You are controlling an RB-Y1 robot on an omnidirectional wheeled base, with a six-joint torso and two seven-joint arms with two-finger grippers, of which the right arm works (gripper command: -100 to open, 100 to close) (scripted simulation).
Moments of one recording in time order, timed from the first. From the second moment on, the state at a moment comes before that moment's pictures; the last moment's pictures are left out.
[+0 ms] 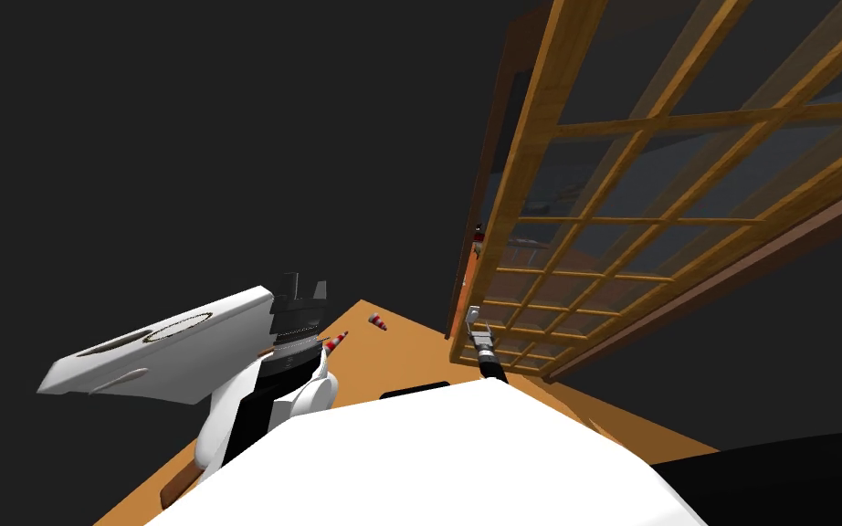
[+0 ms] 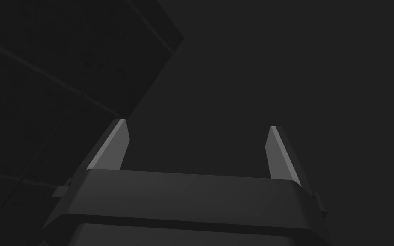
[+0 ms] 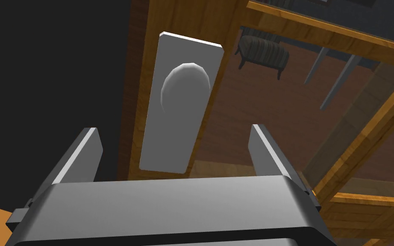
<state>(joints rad) 0.09 -0.23 0.11 -0.80 -0.52 -0.86 -1.23</state>
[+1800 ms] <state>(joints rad) 0.11 -0.27 0.11 -0.80 -0.59 -0.87 -1.42</state>
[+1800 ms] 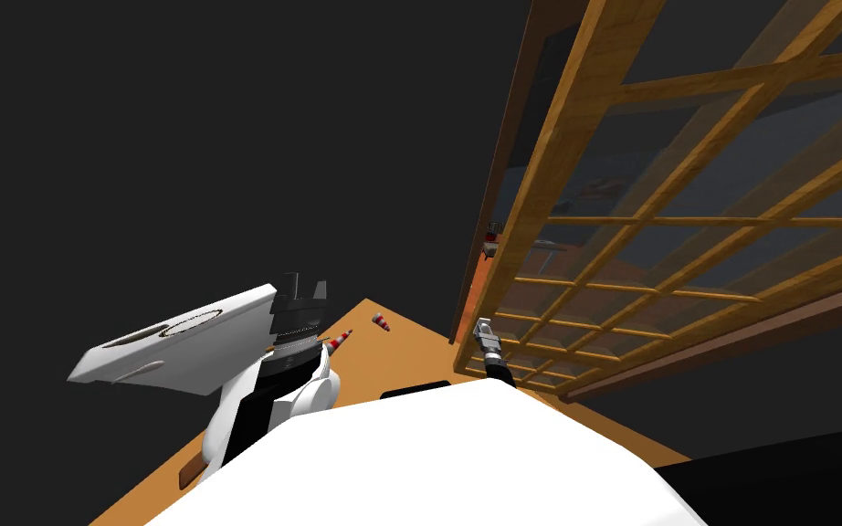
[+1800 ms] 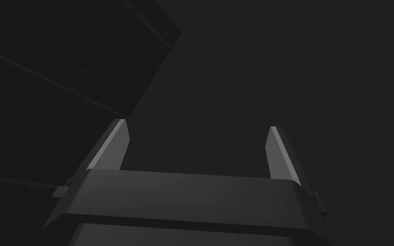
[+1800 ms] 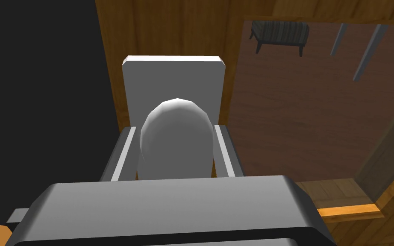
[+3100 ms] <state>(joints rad) 0.19 -0.40 0.25 -0.82 -0.53 -0.94 -1.61</state>
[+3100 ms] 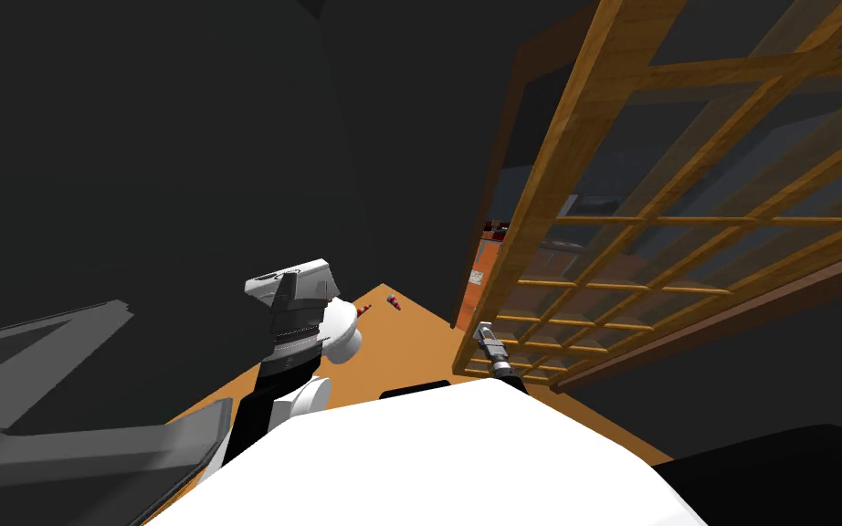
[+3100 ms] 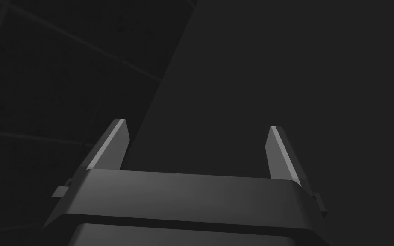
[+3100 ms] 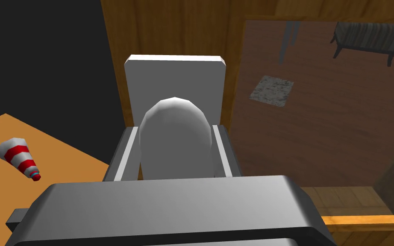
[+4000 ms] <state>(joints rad) 0.24 -0.47 0.33 -0.81 -0.48 -1.04 -1.70</state>
